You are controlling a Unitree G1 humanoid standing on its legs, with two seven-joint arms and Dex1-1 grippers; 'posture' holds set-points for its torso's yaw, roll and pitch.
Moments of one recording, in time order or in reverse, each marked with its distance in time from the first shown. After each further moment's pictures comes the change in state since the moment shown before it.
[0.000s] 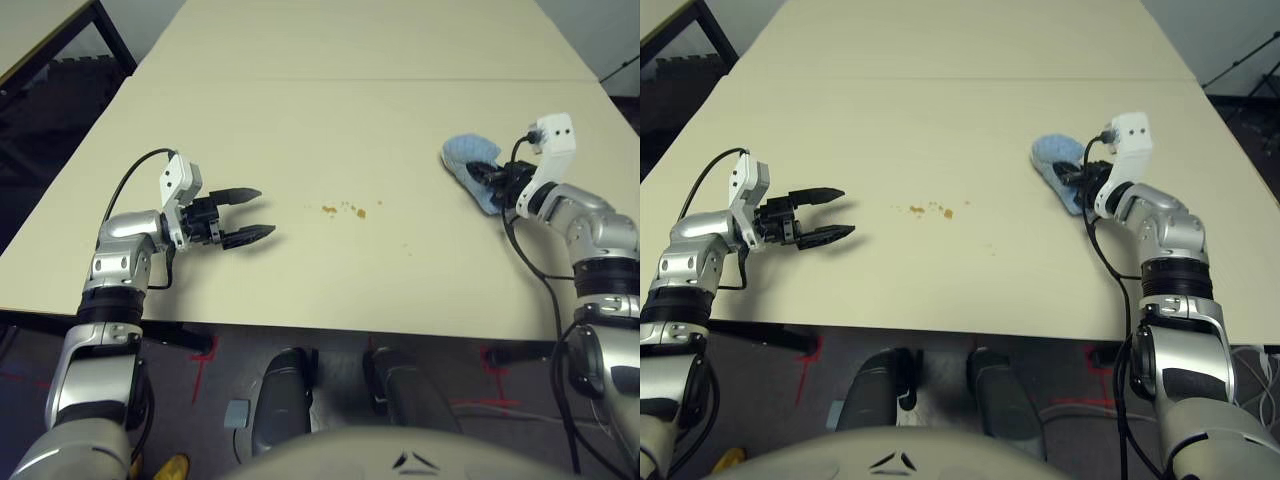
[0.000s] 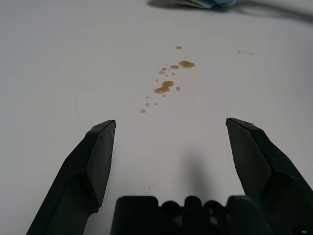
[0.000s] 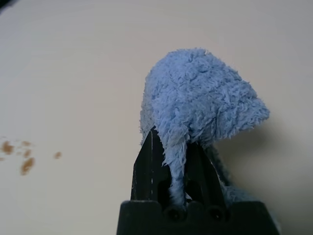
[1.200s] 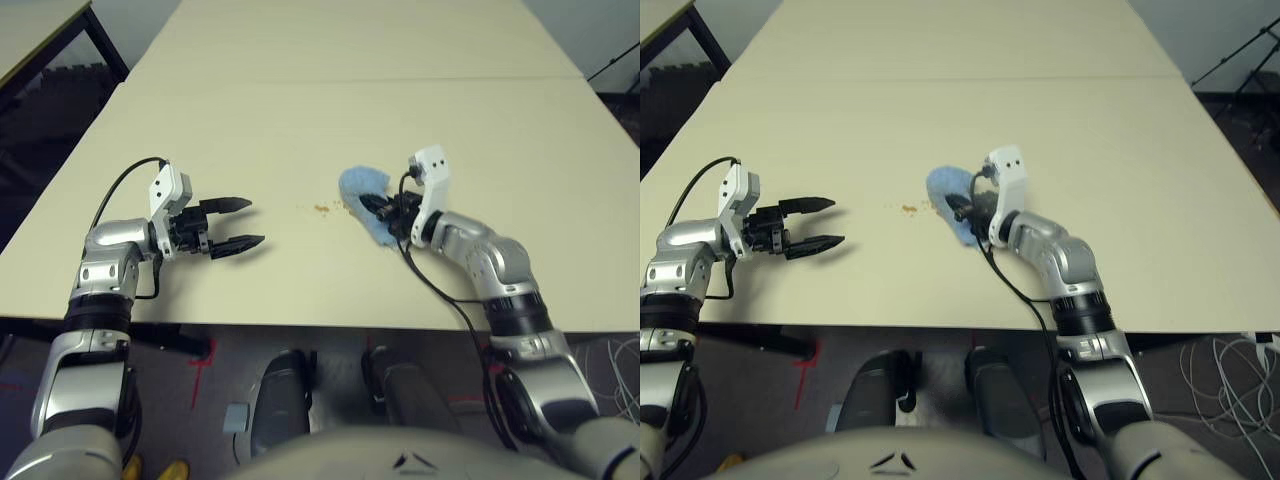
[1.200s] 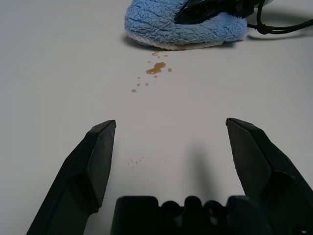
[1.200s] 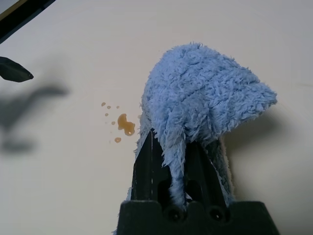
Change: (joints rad) left arm 0.046 0.020 0.008 -0.001 -0.004 -0.022 0.000; right arm -0.053 0.375 0.376 0.080 -0.132 -0.165 -0.095
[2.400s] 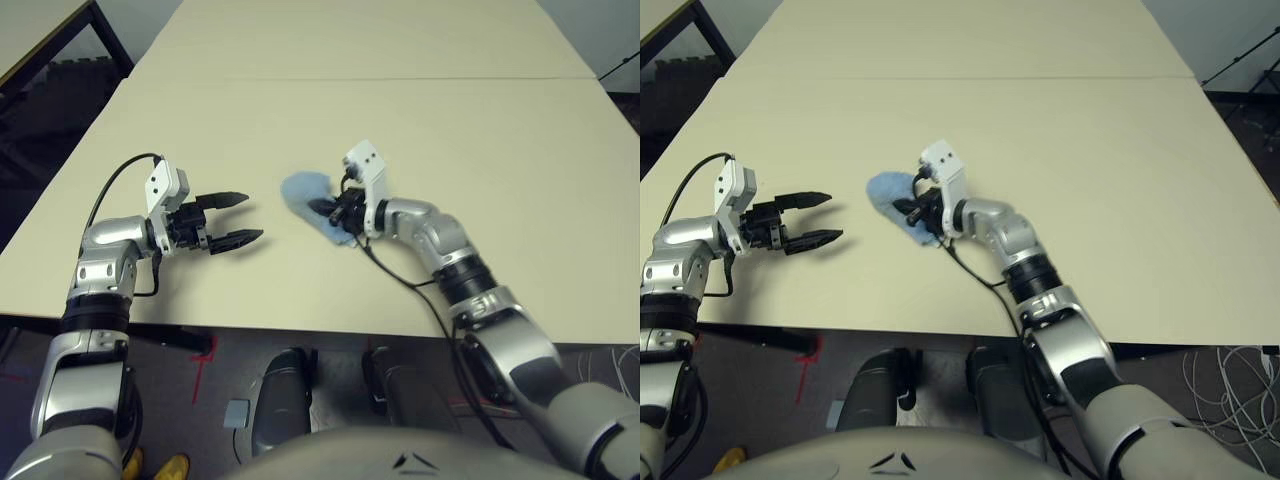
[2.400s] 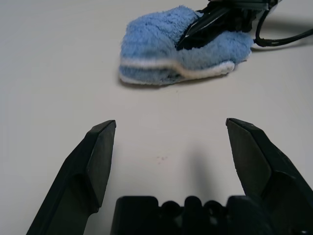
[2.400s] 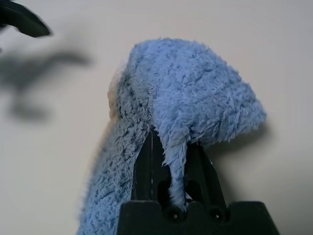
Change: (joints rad) left arm -0.050 -0.007 0.015 0.042 0.008 -0.012 0.022; right arm -0.165 -0.070 0.051 0.264 -0.133 -0.130 0.172
